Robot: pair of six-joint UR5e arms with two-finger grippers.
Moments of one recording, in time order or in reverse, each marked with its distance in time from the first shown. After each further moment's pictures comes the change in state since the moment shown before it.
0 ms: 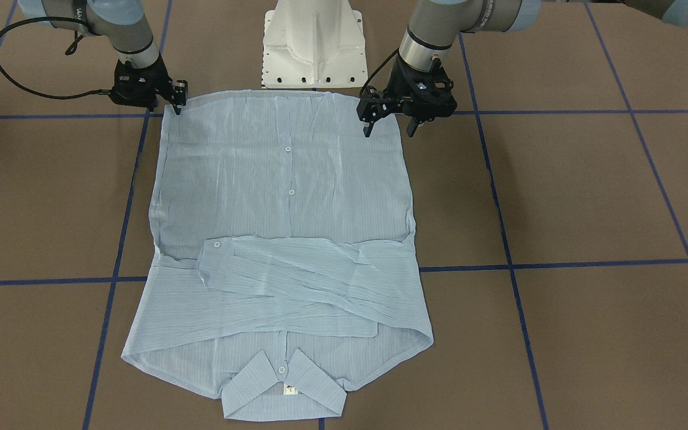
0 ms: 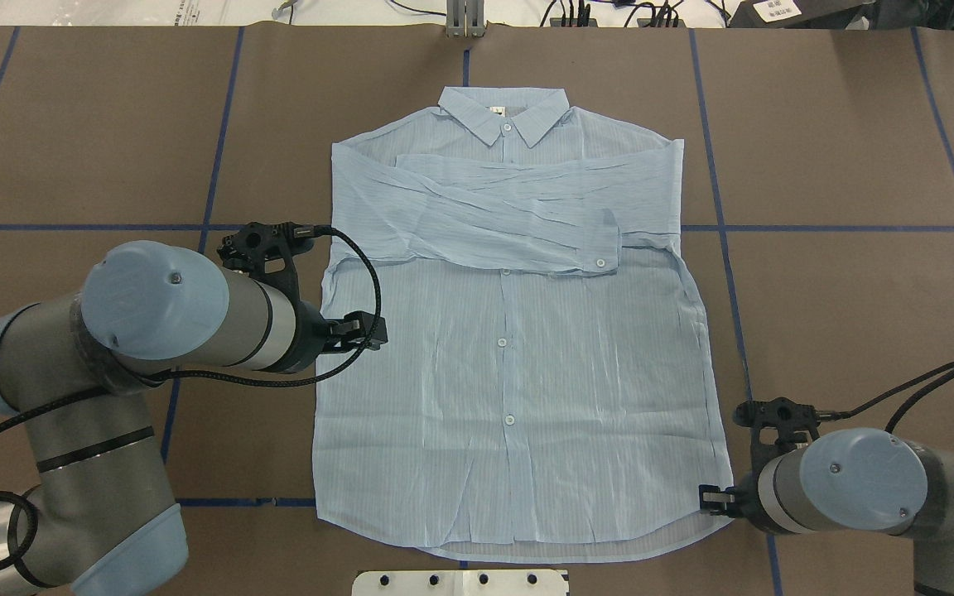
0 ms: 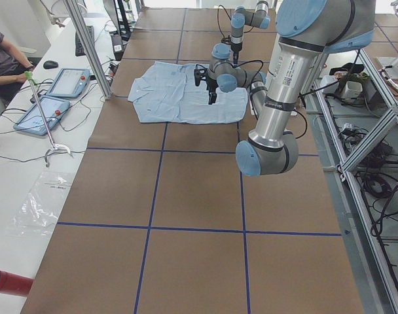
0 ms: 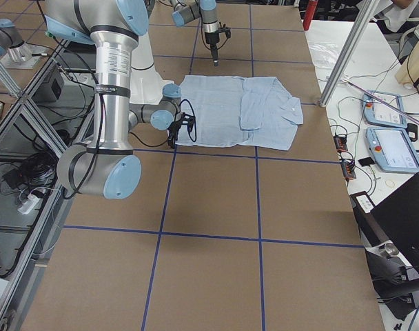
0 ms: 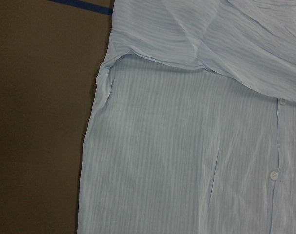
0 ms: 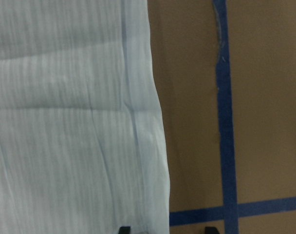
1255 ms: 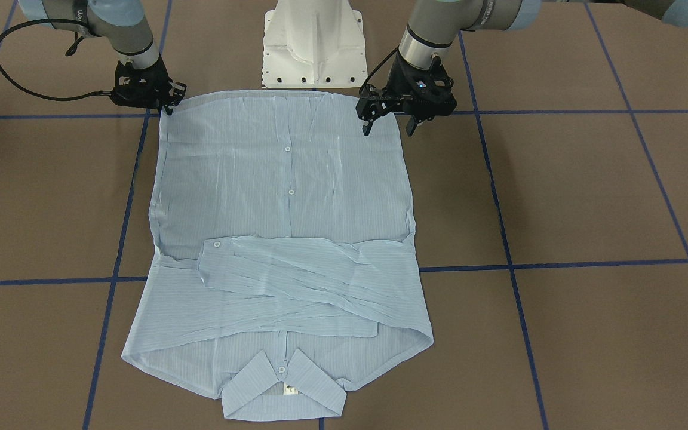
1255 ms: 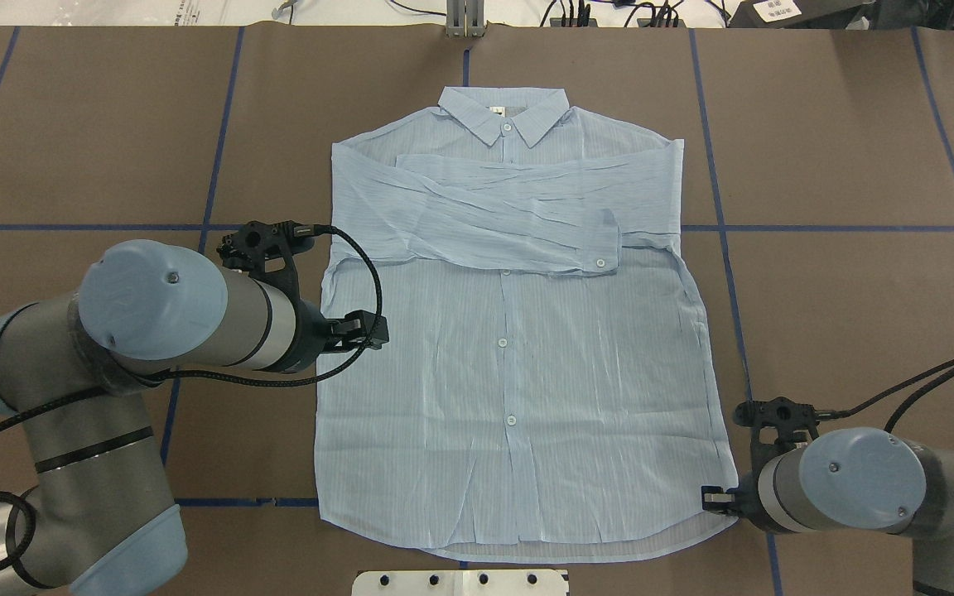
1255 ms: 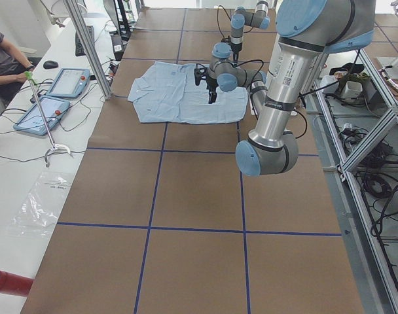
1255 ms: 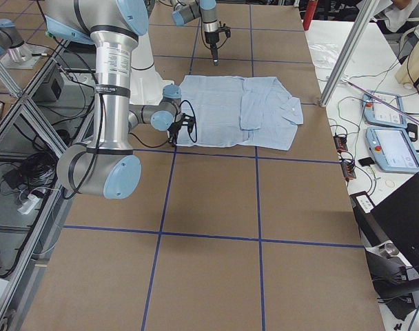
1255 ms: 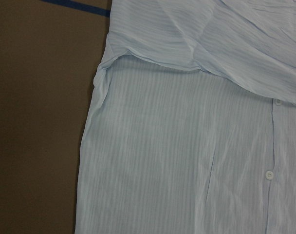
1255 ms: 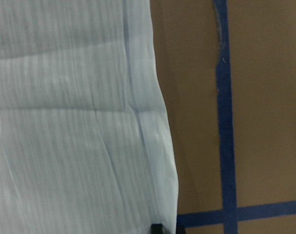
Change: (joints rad) left arm 0.000 -0.002 -0.005 0.000 0.000 -0.001; right arm 0.001 0.001 -0.006 0.003 0.000 -0.009
